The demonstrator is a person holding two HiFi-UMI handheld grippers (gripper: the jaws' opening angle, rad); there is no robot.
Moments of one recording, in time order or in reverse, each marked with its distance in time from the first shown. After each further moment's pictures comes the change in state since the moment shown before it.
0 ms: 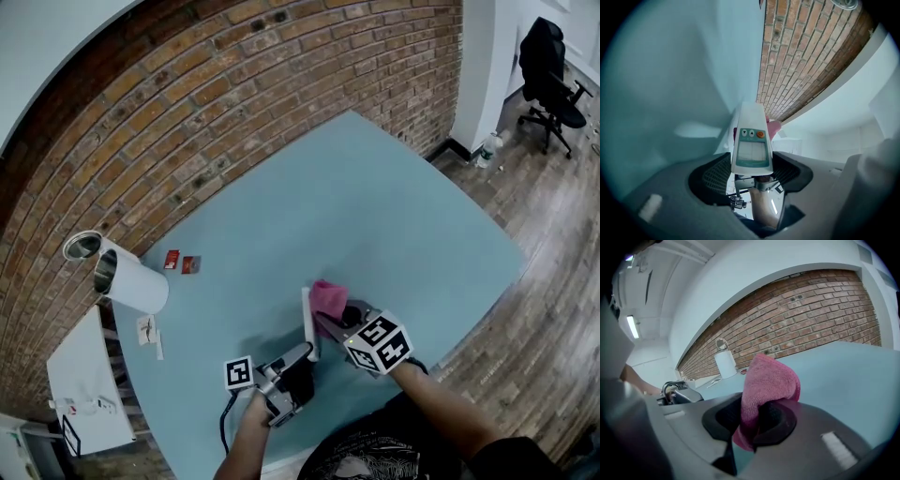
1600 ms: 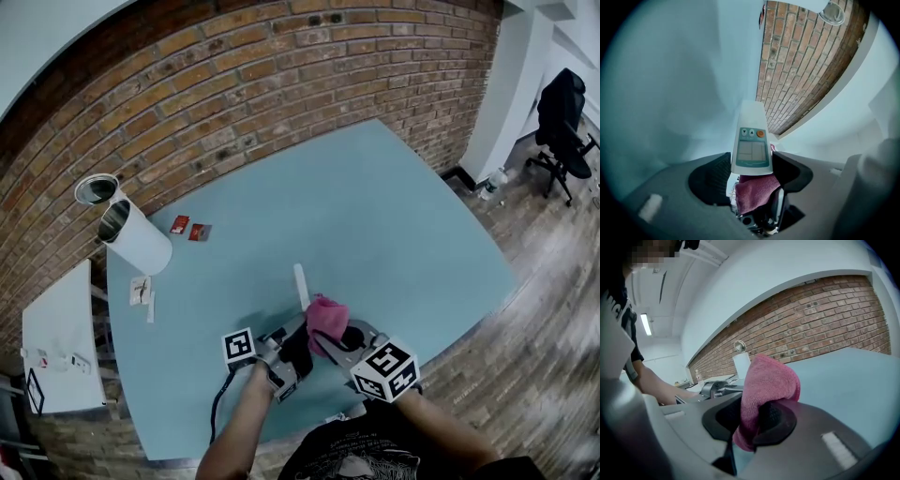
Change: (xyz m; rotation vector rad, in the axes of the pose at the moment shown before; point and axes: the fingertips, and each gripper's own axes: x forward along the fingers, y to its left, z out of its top) left arm -0.004 -0.005 0.025 0.005 -0.188 -0.040; right arm -0.040 0.086 -0.002 -0.074 -0.031 0.096
